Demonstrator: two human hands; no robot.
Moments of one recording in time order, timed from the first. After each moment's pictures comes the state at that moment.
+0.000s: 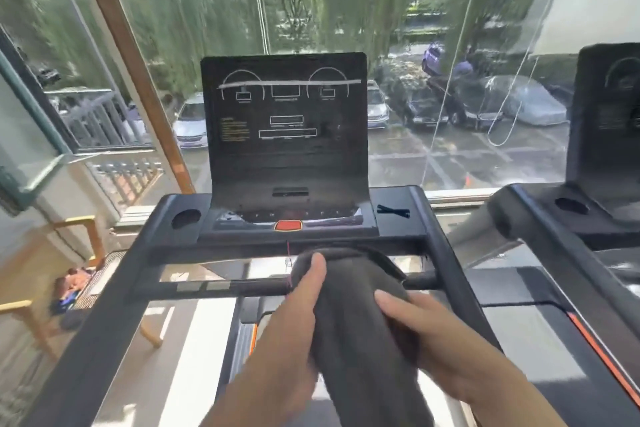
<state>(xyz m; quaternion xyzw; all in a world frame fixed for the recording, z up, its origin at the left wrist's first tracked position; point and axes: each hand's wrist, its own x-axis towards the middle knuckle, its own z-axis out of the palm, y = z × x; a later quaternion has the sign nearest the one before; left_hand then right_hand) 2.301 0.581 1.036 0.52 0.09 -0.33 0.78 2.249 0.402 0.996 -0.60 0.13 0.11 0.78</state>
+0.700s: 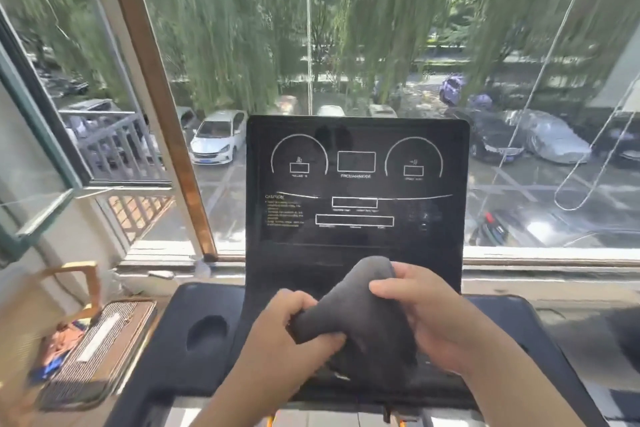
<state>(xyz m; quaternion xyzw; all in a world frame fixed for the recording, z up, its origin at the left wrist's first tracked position) 2.644 0.649 1.025 0.81 -0.14 -0.11 0.56 2.613 0.433 1.057 -0.64 0.11 0.08 0.76</state>
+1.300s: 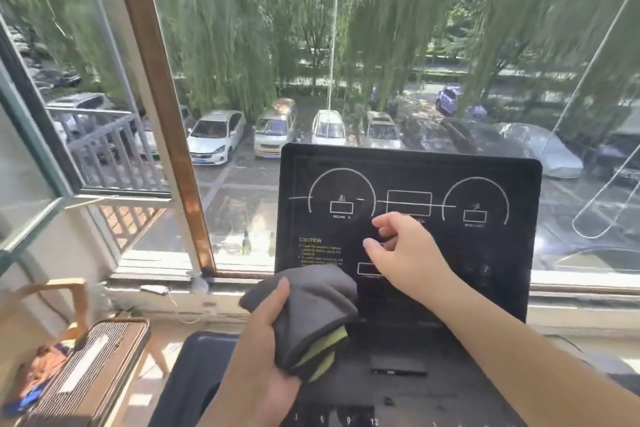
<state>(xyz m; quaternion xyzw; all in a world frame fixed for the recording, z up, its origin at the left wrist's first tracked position) 2.777 0.676 1.045 0.36 0.17 -0.25 0.88 2.805 0.469 1.079 -0.91 0.12 -0.16 0.35</state>
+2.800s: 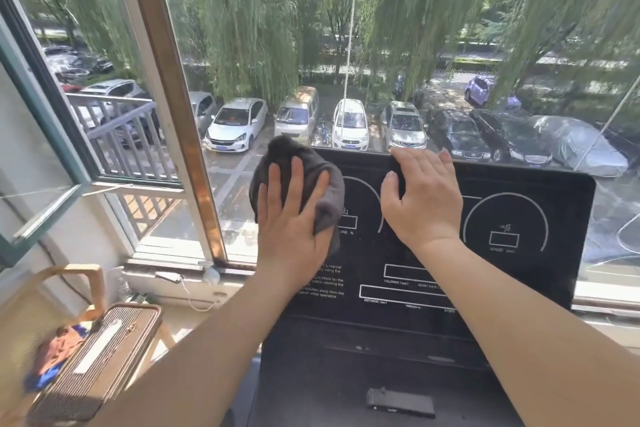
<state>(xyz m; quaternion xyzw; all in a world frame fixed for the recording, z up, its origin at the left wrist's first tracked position) 2.964 0.615 1.021 0.90 -0.23 0.31 0.19 2.925 0.409 1.083 -0.88 0.04 -0.45 0.10</state>
